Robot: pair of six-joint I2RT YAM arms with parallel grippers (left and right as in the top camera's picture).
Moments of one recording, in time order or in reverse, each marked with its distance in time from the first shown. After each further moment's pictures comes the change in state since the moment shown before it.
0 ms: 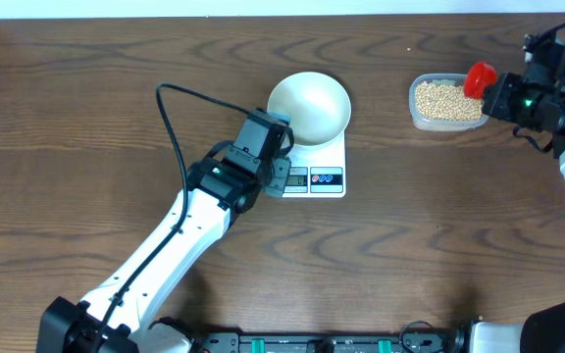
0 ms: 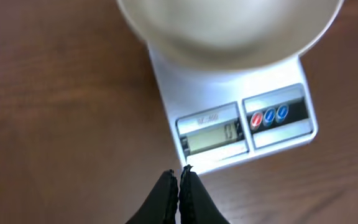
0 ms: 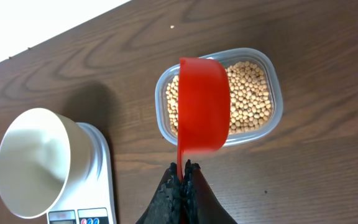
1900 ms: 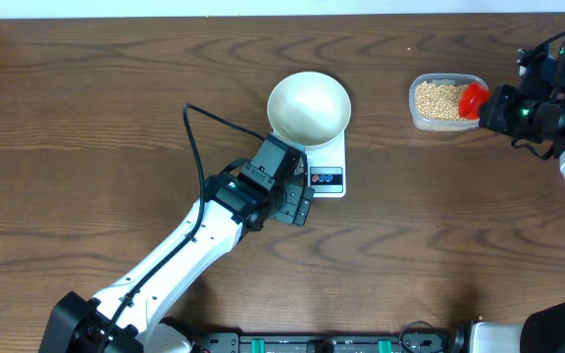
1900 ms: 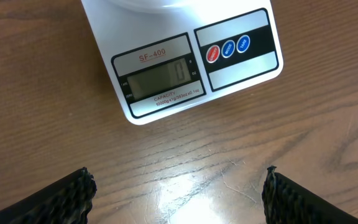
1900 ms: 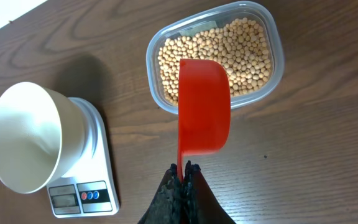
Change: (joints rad) left arm -0.085 0.000 -0.080 -0.024 0.105 -0.071; right arm 0.000 0.000 0.000 -0.122 0.000 0.000
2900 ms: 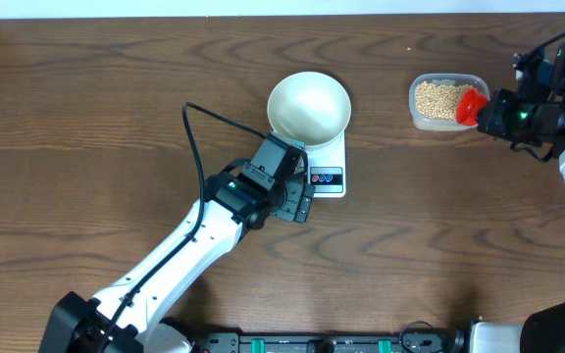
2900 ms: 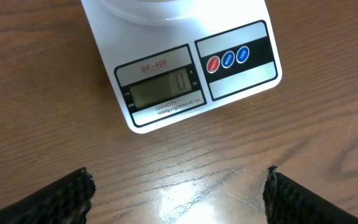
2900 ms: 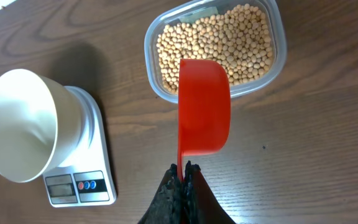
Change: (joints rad) left arm 0.000 0.000 0.000 0.025 -0.012 0.000; right arm 0.004 0.000 0.000 -0.040 0.000 -0.027
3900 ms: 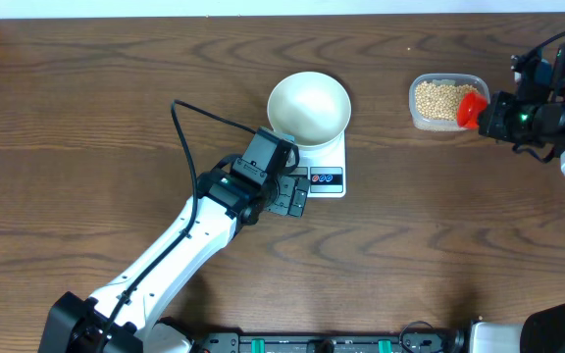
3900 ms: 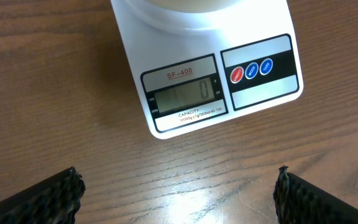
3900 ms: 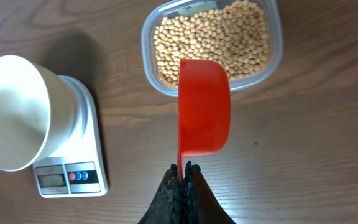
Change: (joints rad) left arm 0.047 0.000 0.000 0.005 -0.014 0.000; right arm 0.000 0.000 0.021 -0.046 0.020 -0.054
